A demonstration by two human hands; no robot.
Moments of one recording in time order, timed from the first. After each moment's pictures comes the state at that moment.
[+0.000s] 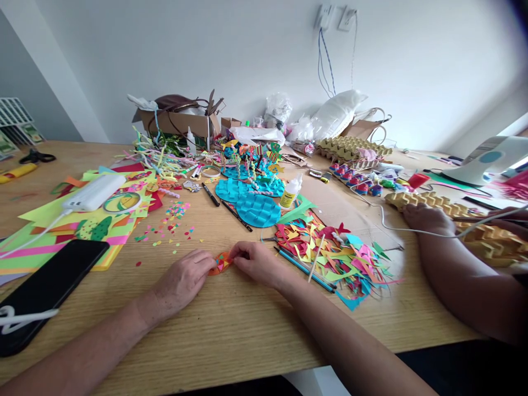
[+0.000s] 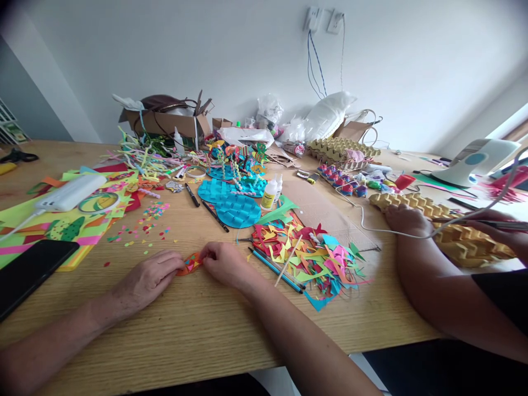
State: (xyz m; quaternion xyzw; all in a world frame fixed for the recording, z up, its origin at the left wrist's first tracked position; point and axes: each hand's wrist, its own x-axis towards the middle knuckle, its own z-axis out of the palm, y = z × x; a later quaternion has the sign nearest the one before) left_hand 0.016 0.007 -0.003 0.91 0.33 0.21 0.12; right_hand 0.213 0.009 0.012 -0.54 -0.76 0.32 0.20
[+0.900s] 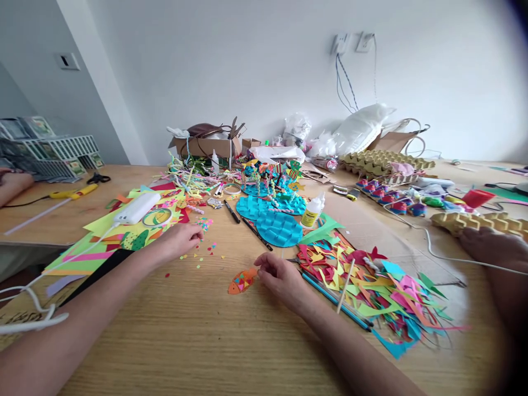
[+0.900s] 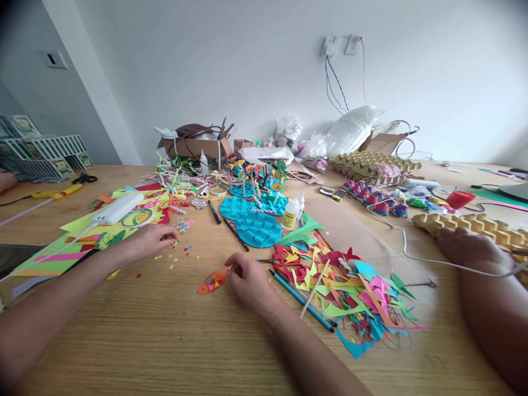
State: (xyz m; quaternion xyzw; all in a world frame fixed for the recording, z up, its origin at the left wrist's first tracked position) left_hand -0.033 0.084 0.062 0.83 0.54 0.06 0.09; right_hand 0.217 0.010 0.014 -0.54 -0.71 0.34 0.31
